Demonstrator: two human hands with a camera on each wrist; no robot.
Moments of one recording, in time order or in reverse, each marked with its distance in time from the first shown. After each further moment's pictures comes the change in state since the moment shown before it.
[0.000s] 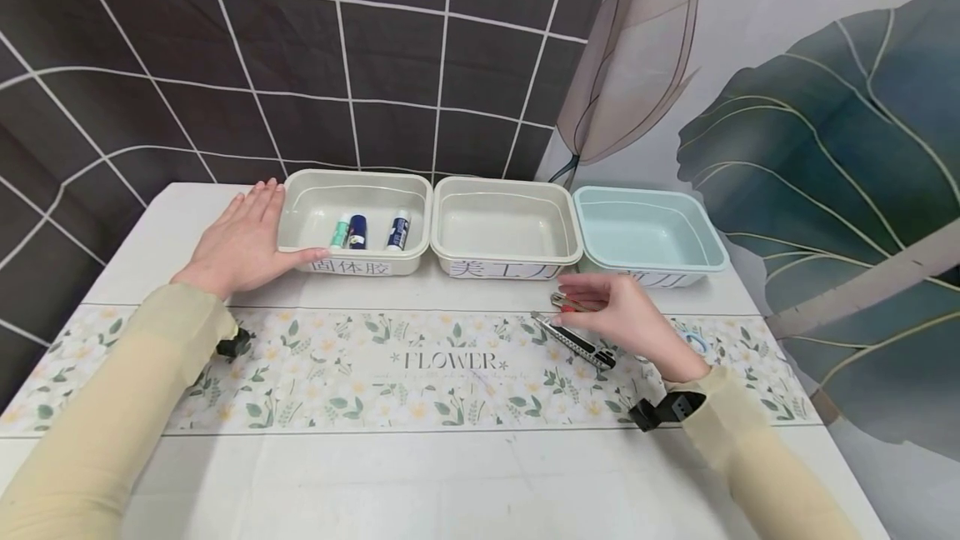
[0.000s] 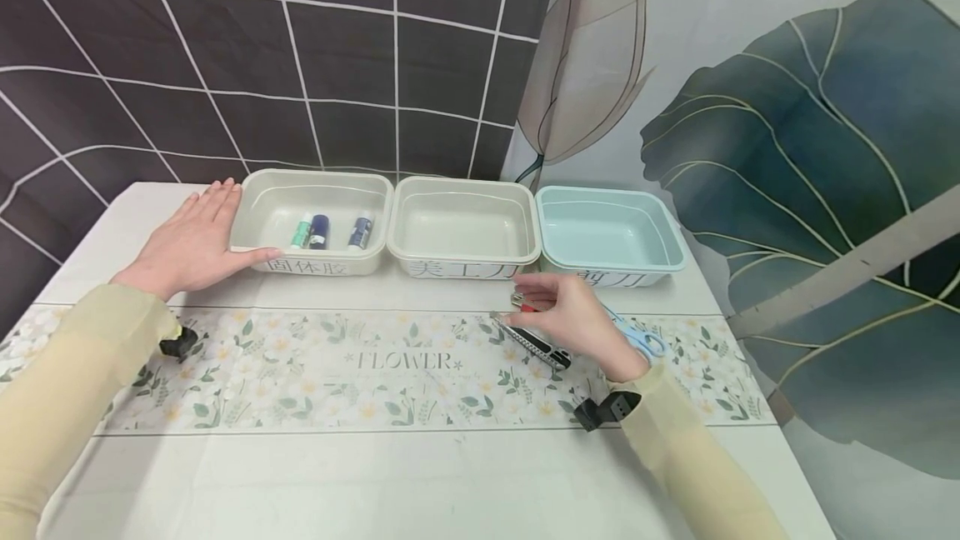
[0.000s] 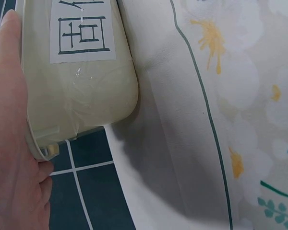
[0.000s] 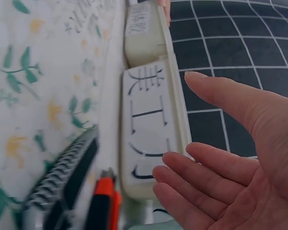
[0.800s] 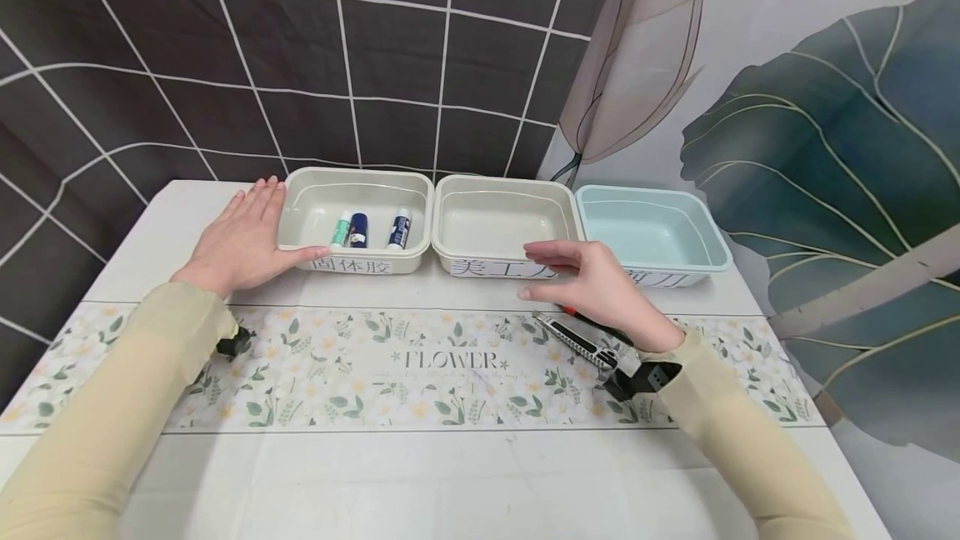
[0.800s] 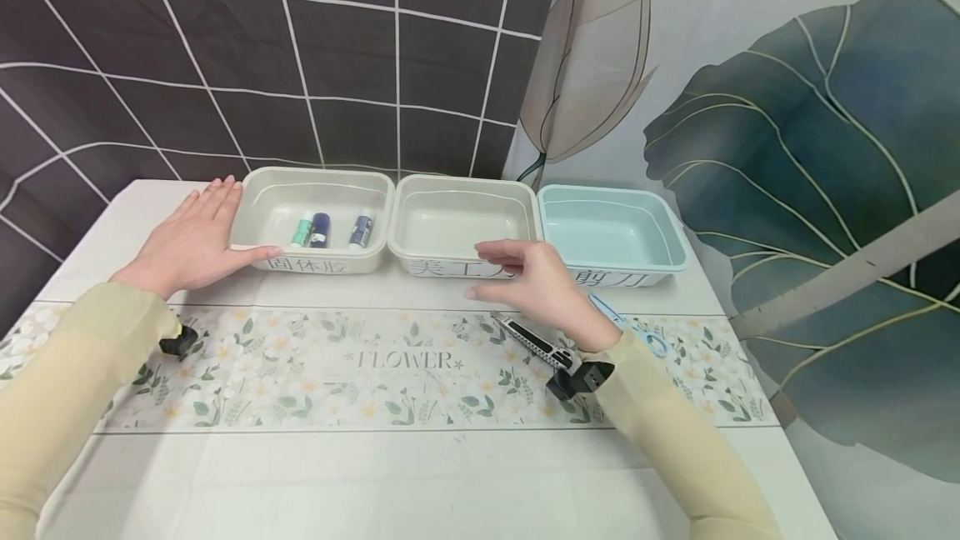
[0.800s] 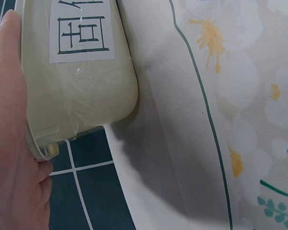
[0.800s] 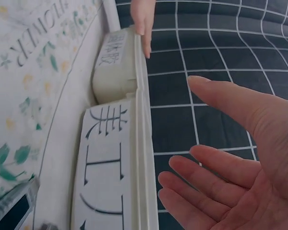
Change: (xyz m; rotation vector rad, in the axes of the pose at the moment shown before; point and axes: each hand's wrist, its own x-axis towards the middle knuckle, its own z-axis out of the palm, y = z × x) left_hand 0.000 0.000 -0.002 -0.013 0.003 0.006; right_hand 0.031 -0.049 0.009 -0.013 -0.006 -0.121
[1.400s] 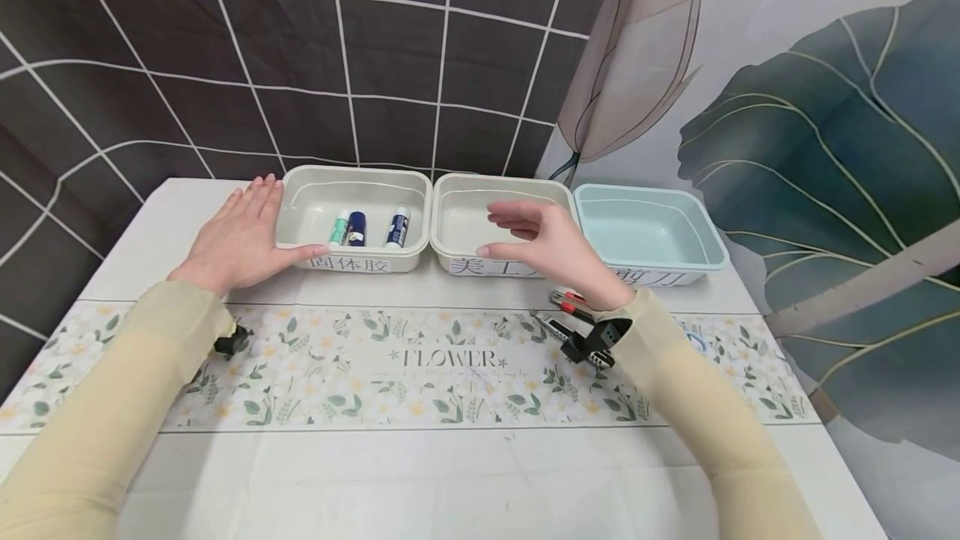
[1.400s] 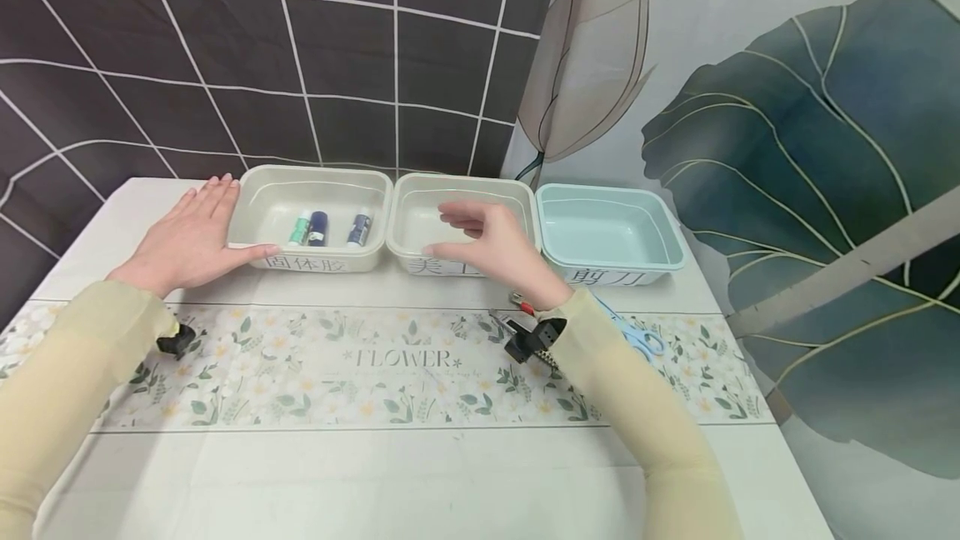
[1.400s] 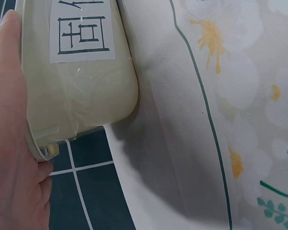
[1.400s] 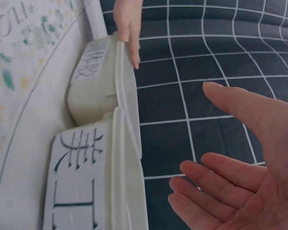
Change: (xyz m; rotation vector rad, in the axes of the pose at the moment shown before) left_hand 0.000 0.000 0.000 0.003 -0.002 -0.006; right_hand 0.050 -0.026 0.017 0.075 0.035 -0.076
